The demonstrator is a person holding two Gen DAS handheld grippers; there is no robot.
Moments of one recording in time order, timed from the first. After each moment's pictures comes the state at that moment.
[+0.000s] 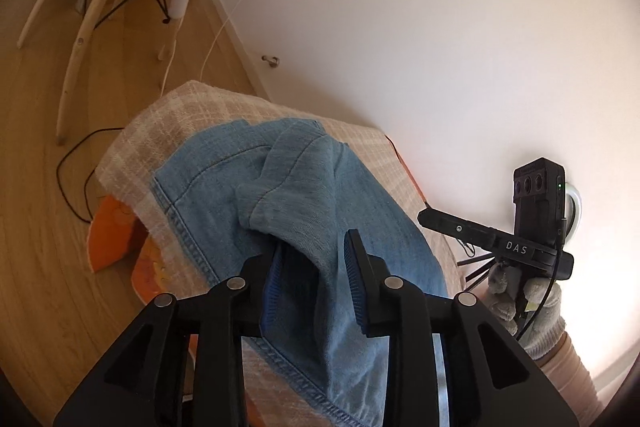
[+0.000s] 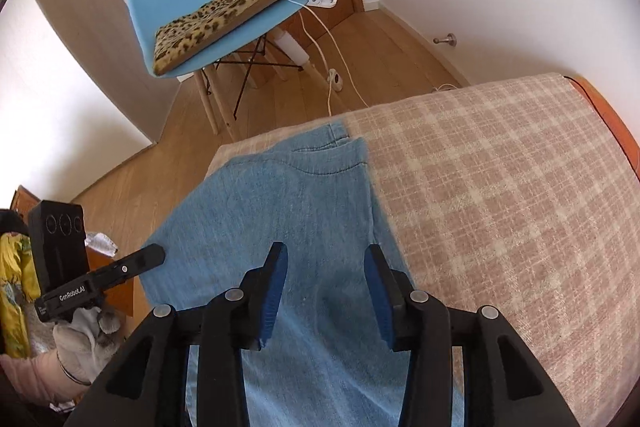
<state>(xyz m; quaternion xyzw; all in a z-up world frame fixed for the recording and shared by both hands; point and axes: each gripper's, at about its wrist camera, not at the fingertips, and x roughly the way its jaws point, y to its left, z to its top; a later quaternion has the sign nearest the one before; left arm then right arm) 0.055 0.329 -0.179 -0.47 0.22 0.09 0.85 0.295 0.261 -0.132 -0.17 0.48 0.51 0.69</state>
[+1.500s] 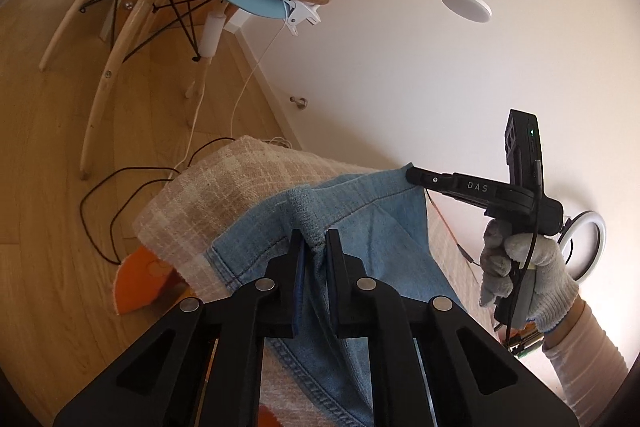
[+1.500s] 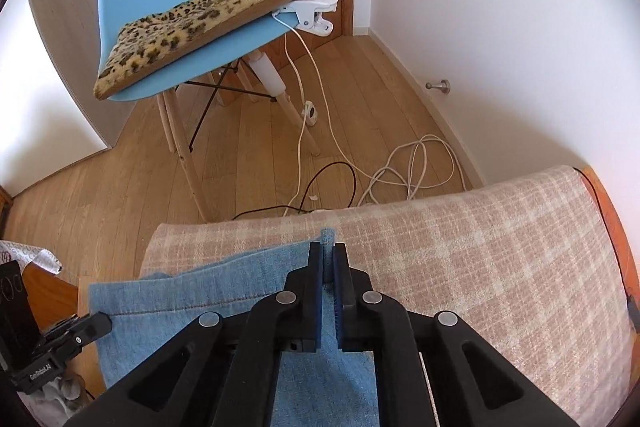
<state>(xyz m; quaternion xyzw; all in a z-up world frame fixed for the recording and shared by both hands) 0.054 0.359 -0.195 -0.44 0.18 0.16 0.86 0.315 0.381 -0.136 -0.26 0.40 0.48 0.73</state>
